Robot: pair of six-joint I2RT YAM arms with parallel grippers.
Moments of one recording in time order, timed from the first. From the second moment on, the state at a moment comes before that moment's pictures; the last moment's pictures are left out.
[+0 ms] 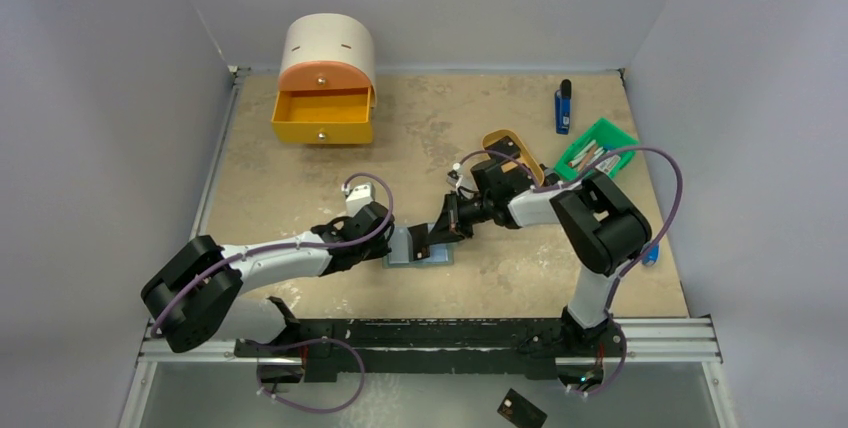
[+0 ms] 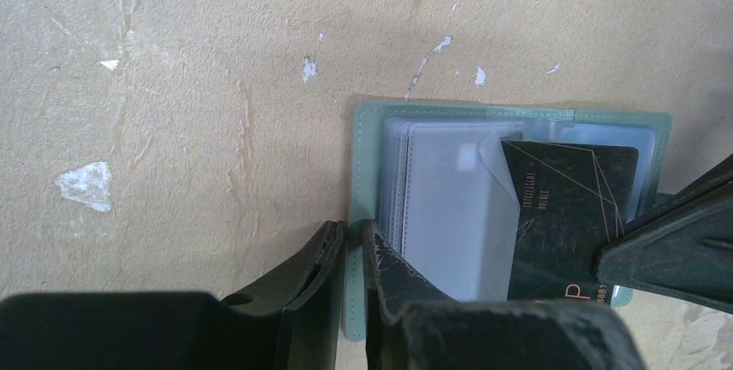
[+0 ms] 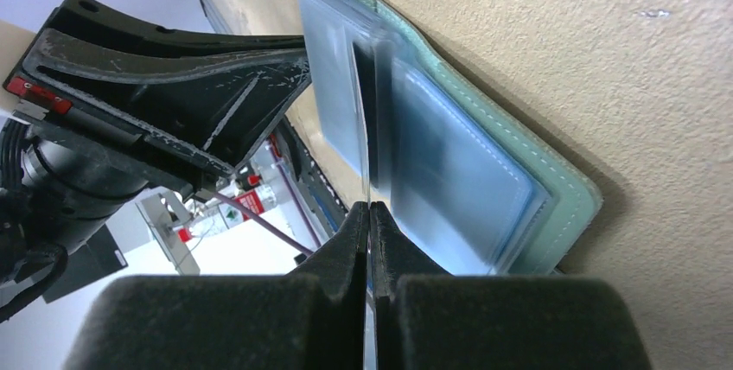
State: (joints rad) left arm -0.83 1.33 0.54 -0.17 -0.37 -0.93; right arm 0.55 1.81 0.77 0.18 -0.83 0.85
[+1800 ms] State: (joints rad) left arm -0.83 1.35 0.54 -0.13 -0.36 -0.93; right arm 0.62 1.91 0.78 0.37 -0.80 1.02
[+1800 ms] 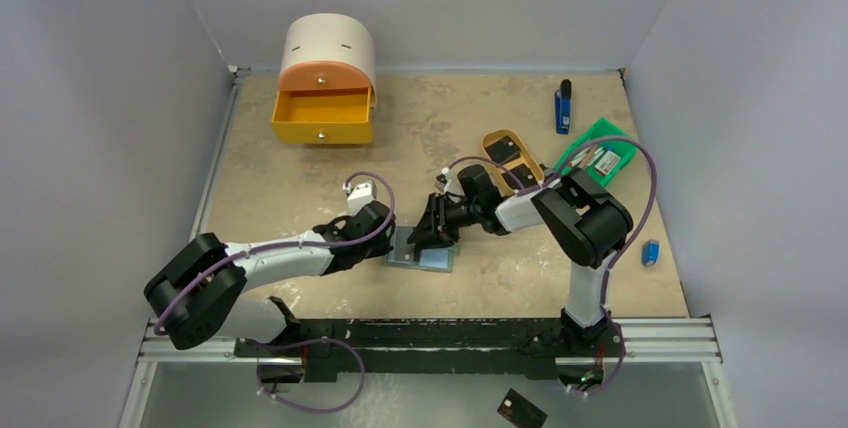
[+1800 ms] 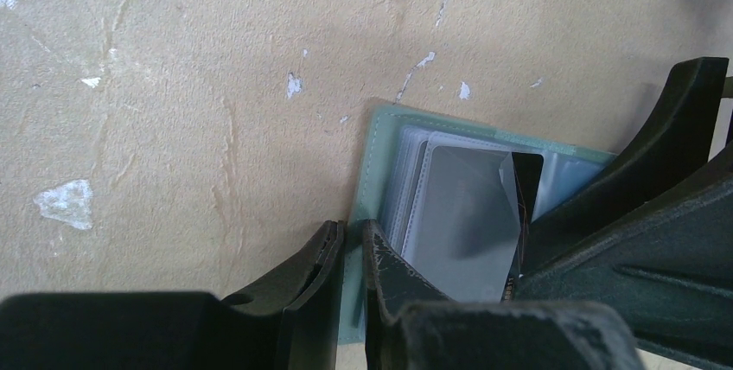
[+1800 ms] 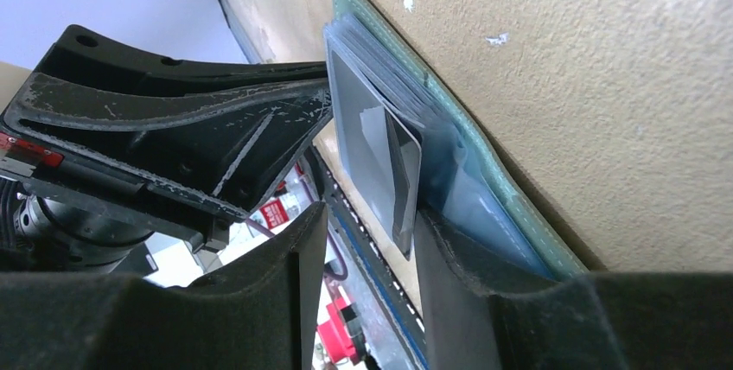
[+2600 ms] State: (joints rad) left arm -0.82 1.32 0.51 -0.10 -0.35 -0.94; right arm 0.65 1.94 0.83 0.37 -0.81 1.09
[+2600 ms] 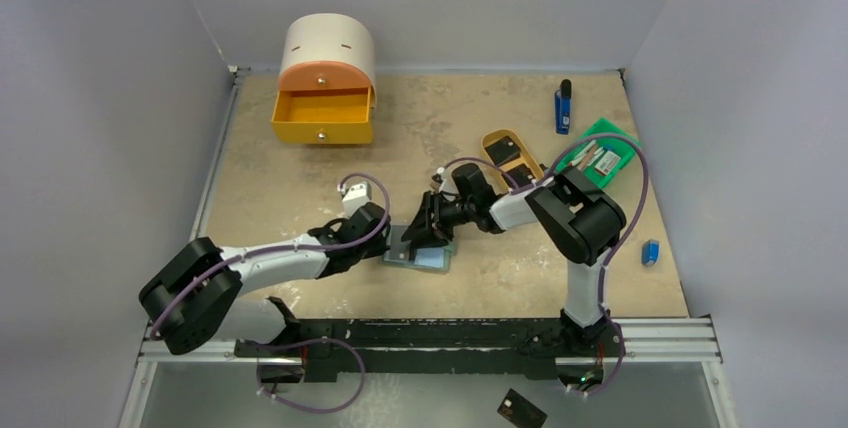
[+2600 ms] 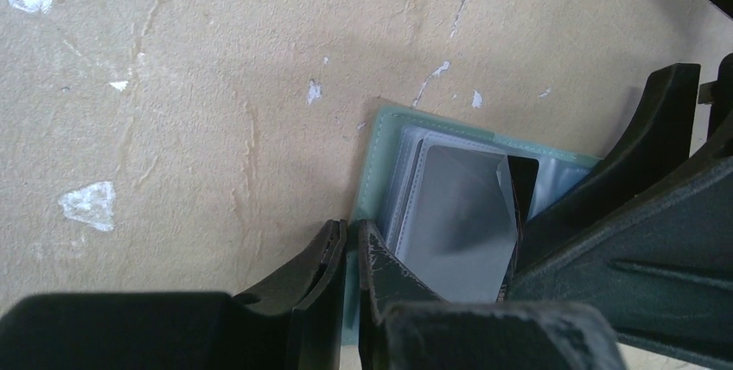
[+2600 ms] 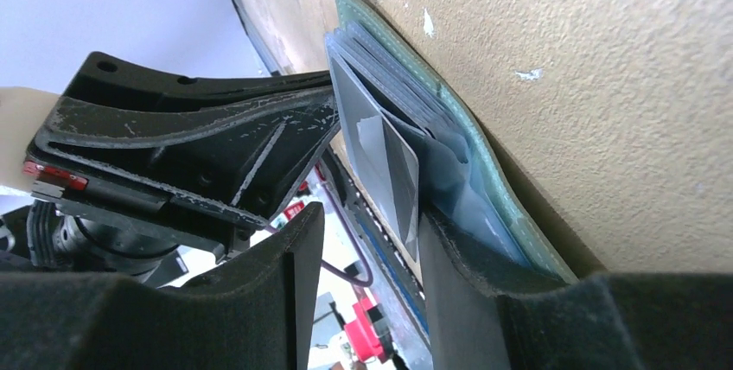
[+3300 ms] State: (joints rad) left arm -0.83 1.24 0.44 0.01 -0.25 -0.97; right arm 0.66 1.89 0.91 0.23 -0.66 1.07
